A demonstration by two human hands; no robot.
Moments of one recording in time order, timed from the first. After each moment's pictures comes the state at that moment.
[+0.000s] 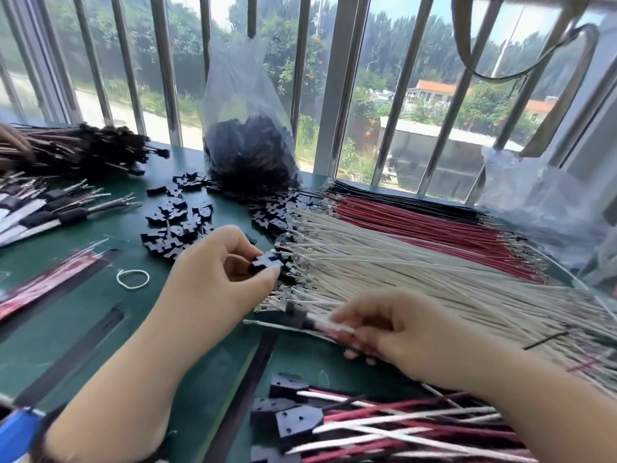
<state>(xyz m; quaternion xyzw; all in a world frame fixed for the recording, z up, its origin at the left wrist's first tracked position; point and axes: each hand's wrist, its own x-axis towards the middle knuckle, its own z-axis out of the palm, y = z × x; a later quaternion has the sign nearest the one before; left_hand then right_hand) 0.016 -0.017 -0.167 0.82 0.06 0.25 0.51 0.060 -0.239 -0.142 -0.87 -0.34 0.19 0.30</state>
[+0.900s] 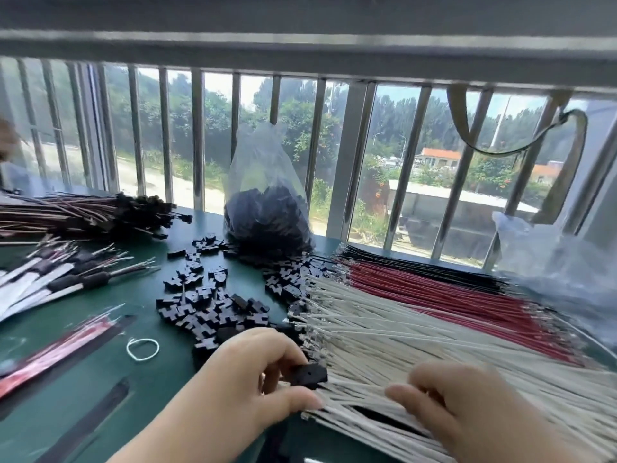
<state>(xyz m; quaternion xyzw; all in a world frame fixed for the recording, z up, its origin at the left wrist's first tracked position) 0.020 -0.014 -0.174 0.90 -0.11 0.20 0.38 0.062 -0.253 -0.138 -0.93 -0.27 -0.09 0.24</state>
